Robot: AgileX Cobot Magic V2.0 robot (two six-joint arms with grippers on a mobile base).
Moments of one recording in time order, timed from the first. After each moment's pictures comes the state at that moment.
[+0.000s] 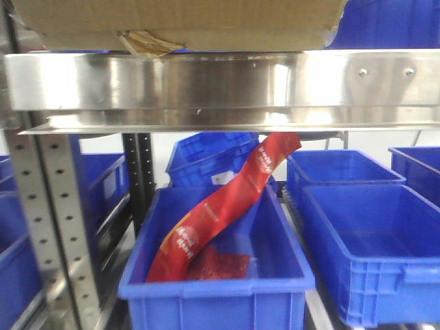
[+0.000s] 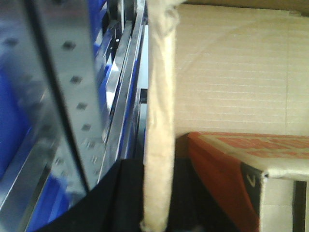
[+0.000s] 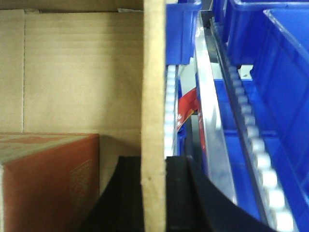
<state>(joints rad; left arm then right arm) -0.44 1.44 -1.77 0.57 0.98 -0.65 0.47 1.50 -1.77 -0.50 0.91 0.61</state>
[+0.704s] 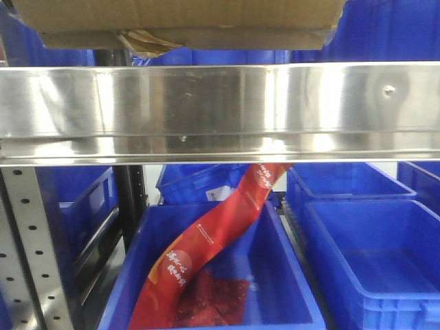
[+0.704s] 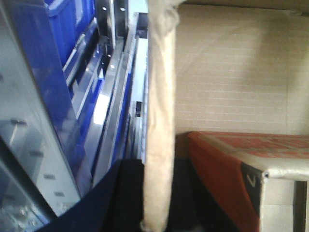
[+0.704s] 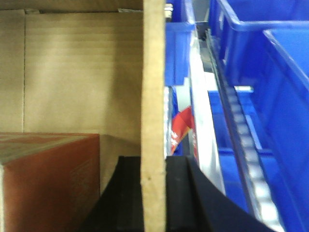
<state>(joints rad) -0.44 1.44 -1.77 0.57 0.98 -0.65 0.47 1.50 -1.77 -0.50 0.91 0.61</state>
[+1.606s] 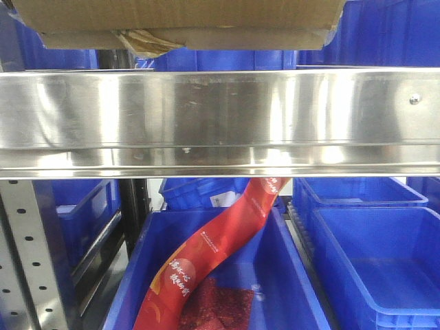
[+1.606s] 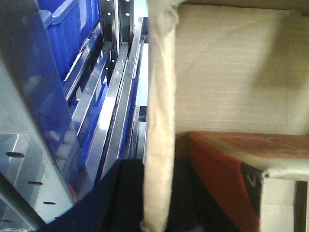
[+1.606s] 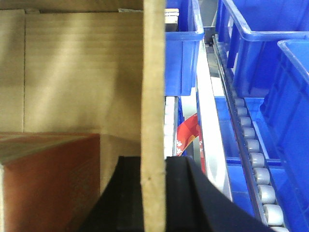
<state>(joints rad) -0.44 1.44 -1.77 0.57 0.98 -0.65 0.47 1.50 -1.77 -0.50 0.91 0.61</state>
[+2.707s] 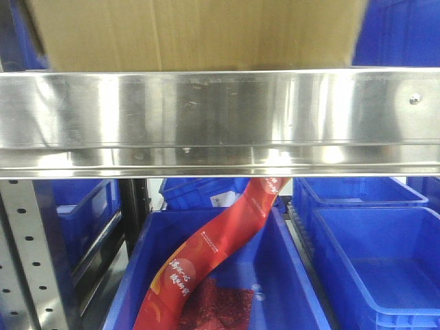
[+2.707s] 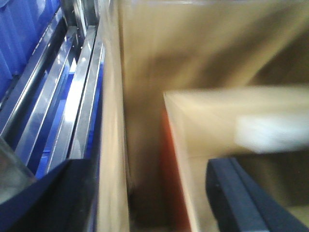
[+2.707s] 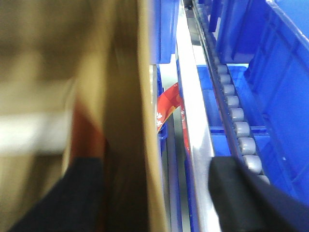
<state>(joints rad) -0.44 1.55 -1.77 0.47 0.88 -0.55 0.45 1.58 -1.77 -0.52 0.98 0.65</state>
